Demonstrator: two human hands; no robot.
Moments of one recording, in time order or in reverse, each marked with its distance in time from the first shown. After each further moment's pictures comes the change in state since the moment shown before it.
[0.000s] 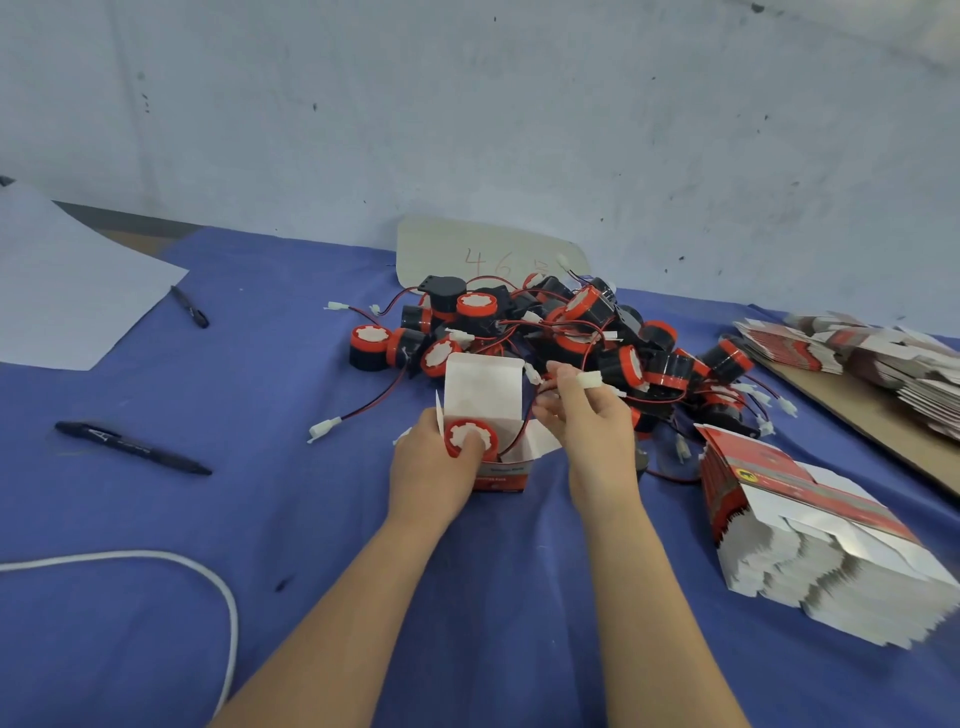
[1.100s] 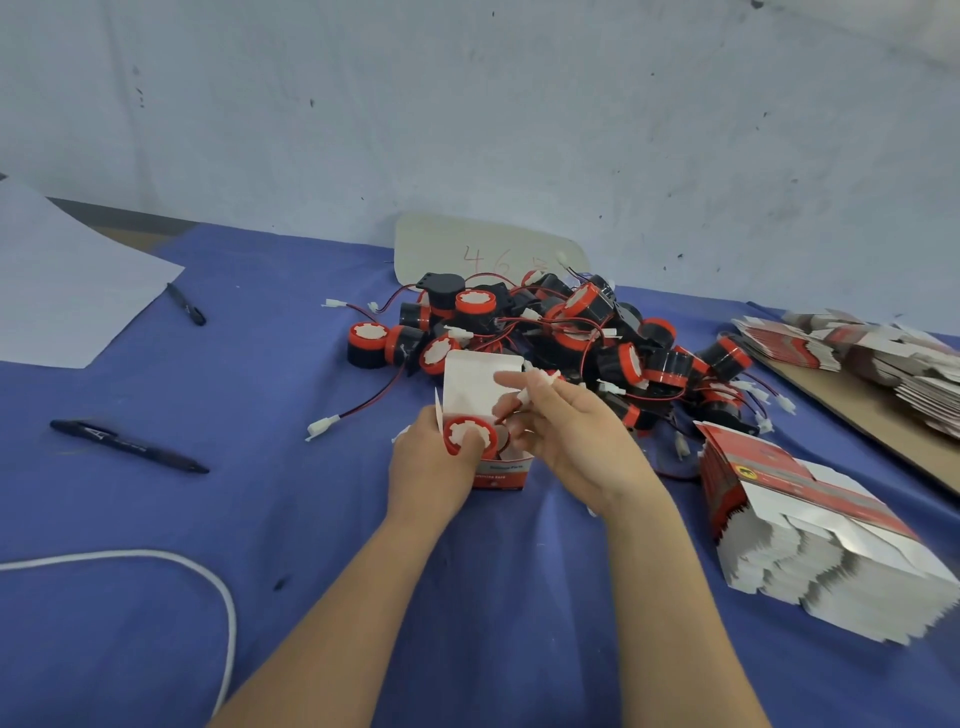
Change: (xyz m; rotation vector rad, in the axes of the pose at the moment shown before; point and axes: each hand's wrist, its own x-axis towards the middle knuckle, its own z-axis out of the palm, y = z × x) left_hand -0.002 0.001 -0.001 -0.031 0.005 0.001; right_hand -0.010 -0.019 -0.008 0.017 -0.553 0.102
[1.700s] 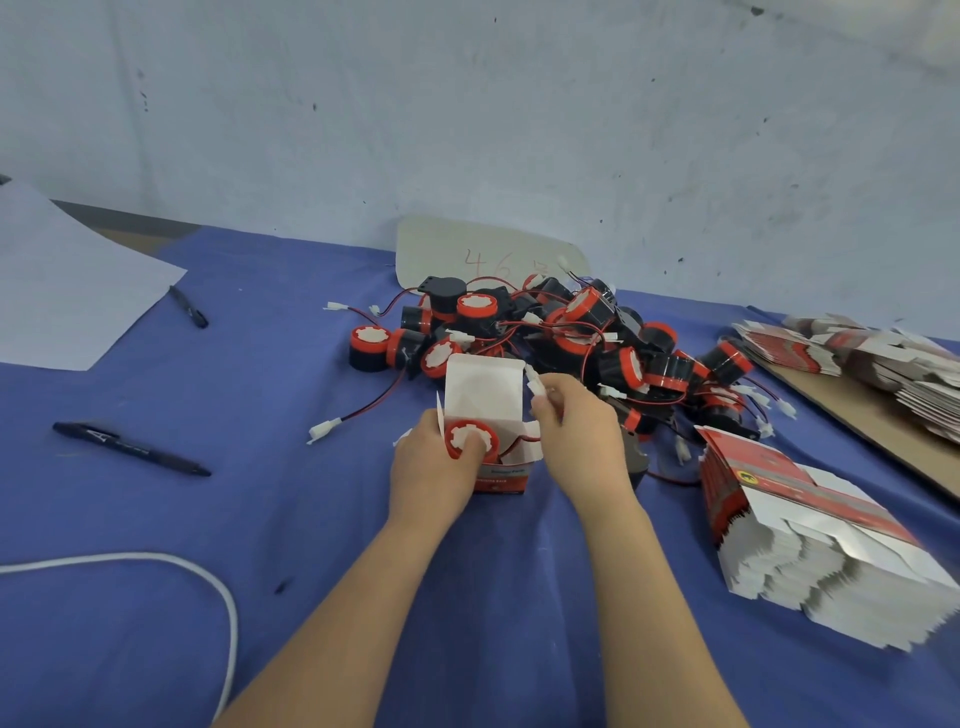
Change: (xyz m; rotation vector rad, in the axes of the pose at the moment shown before) left_hand 0.002 -0.002 0.002 0.022 0.004 0.001; right_hand 0.015 0.016 -0.002 -0.872 0.408 -0.091
